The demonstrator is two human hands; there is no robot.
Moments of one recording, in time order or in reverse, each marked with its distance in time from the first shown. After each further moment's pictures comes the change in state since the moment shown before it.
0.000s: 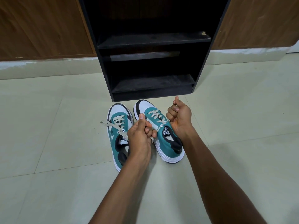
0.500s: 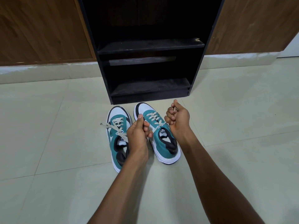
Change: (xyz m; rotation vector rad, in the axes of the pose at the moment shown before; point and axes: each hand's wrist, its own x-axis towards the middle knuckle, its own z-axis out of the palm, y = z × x) left_hand 0.002 0.002 0.001 0.127 0.037 0.024; right_hand -0.014 -0.003 -0.004 -0.042 -0.011 -0.037
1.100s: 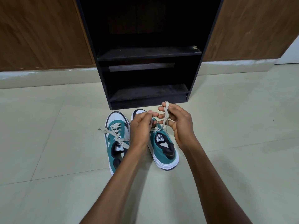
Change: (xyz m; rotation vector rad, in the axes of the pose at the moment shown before) left_hand 0.013 0.017 0.027 0.251 -0.127 0.117; right_hand -0.051 -0.028 0.009 -0.415 -0.172 -0.259
